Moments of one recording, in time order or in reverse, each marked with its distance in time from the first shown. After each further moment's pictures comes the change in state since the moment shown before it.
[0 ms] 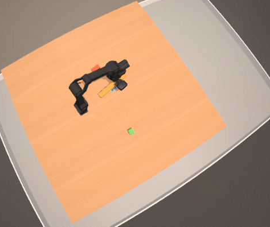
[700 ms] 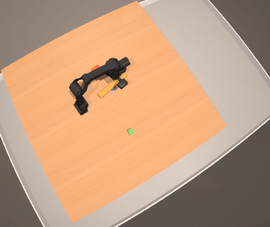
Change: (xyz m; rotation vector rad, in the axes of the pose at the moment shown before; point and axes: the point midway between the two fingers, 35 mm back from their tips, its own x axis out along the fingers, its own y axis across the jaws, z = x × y) arm -0.030 0.000 0.001 0.000 0.016 0.002
